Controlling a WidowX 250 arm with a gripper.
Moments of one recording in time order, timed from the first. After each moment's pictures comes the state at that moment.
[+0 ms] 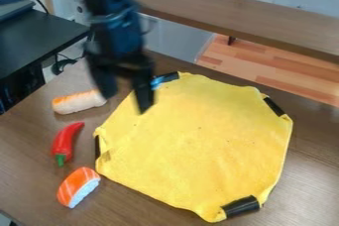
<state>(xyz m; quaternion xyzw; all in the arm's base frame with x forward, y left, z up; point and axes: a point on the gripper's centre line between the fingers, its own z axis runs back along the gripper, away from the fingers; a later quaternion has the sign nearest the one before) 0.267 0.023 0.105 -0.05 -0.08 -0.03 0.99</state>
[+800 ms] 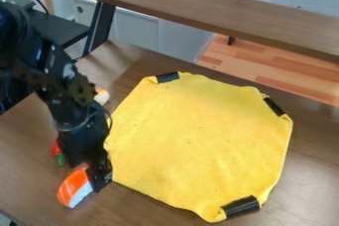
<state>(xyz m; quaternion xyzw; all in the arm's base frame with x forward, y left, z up) 0.229 0.049 -0.004 0.01 -0.09 -0.12 0.99</state>
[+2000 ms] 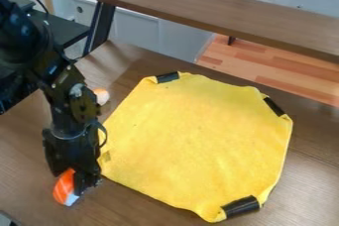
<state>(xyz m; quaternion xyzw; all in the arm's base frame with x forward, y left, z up) 0.223 0.075 -0.026 0.08 -0.02 -0.05 1.00</state>
